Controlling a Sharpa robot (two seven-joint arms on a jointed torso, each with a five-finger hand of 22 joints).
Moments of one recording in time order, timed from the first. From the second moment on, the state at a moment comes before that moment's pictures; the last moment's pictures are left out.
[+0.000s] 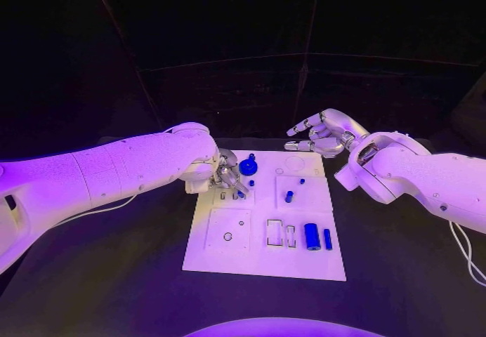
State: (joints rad) left arm 1.35 -0.52 -0.14 1.21 -0.89 0.28 -0.54; left_hand 1.42 0.15 0.01 0.22 0.12 0.89 0.05 0.57 0.54 1.31 -0.02 1.15 1.08 1.47 -0.08 1.57 1.31 0.05 1.47 0.02 1.44 1.31; right arm 1.27 -0.81 -0.03 1.52 -0.93 -0.40 0.01; right_hand 1.34 -0.02 -0.05 0.09 0.22 0.91 0.17 0.12 0.07 1.40 0.08 1.37 1.31 1.47 0.01 1.52 1.31 0.08 1.37 0.11 1.39 1.13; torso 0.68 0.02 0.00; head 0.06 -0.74
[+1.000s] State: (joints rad) left arm 1.34 -0.64 -0.18 1.36 -0.87 0.05 -0.52; left_hand 1.21 -0.05 0.49 0.19 0.12 0.89 0.05 0.63 0.62 1.33 -0.03 1.16 1.09 1.47 -0.08 1.57 1.31 0.05 1.47 0.02 1.43 1.31; right arm 1.27 -0.80 -0.03 1.50 -0.93 -0.40 0.01; right_hand 1.34 -0.02 -0.06 0.09 0.24 0.91 0.17 0.13 0.07 1.40 0.08 1.37 1.31 1.47 0.01 1.52 1.31 0.08 1.37 0.11 1.39 1.13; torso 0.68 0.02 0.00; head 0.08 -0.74
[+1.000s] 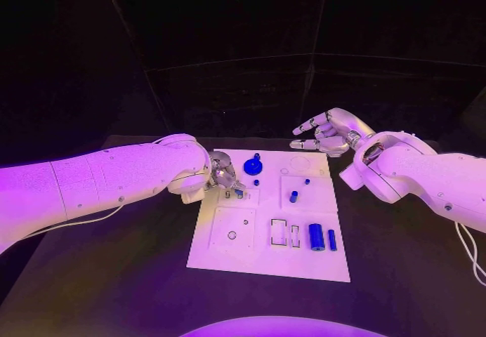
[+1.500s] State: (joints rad) left arm 1.33 -0.65 -0.20 1.38 -0.99 0.02 -0.52; left_hand 1.20 -0.06 0.50 0.18 0.12 0.89 0.05 0.63 0.63 1.33 -0.03 1.16 1.09 1.47 -0.08 1.57 1.31 0.05 1.47 0.02 1.43 1.31; right arm 1.27 -0.81 -0.03 1.50 -0.93 -0.40 0.01; right_hand 1.34 -0.02 -0.06 0.09 0.24 0.91 0.17 0.13 0.07 1.40 0.08 1.37 1.31 1.47 0.01 1.51 1.31 0.08 1.37 0.11 1.39 1.13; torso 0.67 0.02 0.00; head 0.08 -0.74
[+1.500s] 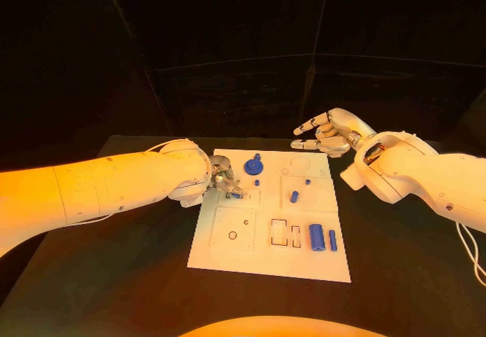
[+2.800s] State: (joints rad) left arm 1.33 -0.64 -0.20 1.39 -1.03 -0.01 -0.53; left_hand 1.20 -0.06 0.51 0.18 0.11 0.89 0.05 0.63 0.63 1.33 -0.03 1.16 1.09 1.47 -0.08 1.57 1.31 0.05 1.47 0.02 1.43 1.31; right arm 1.27 -0.79 -0.03 1.49 -0.92 -0.39 0.01; right_hand 1.34 -0.02 -0.07 0.10 0.24 0.91 0.17 0.13 0.07 1.40 0.08 1.37 1.31 1.47 0.01 1.51 1.31 0.08 1.37 0.11 1.39 1.13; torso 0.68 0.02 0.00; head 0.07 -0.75
